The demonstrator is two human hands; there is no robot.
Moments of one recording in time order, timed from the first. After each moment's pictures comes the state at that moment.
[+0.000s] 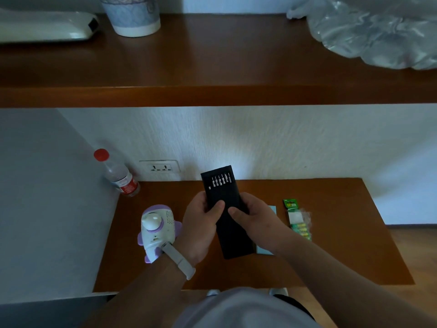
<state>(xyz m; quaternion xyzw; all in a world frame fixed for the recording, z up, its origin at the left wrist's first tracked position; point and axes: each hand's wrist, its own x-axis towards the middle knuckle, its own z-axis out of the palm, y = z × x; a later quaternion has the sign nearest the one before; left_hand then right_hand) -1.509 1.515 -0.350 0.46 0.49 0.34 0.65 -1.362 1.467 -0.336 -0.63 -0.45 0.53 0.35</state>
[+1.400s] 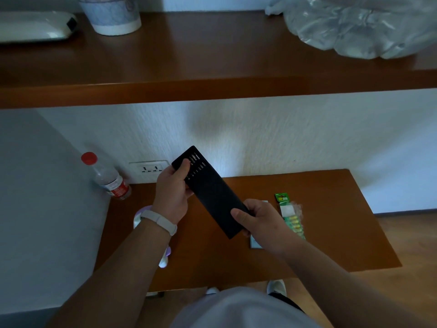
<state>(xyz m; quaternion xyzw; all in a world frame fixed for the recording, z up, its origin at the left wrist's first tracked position) -1.509 1.580 -0.328 0.33 0.47 0.43 0.70 -1.353 1.435 -0.328 -0.65 -0.44 0.50 0.37</state>
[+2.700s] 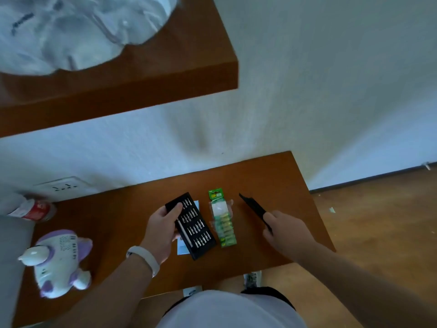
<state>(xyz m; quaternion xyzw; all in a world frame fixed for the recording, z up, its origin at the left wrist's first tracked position) -1.334 1.482 -0.403 0.35 0.62 0.22 0.66 -1.087 1.329 -0.437 -0.78 -0.58 0.25 -0.01</state>
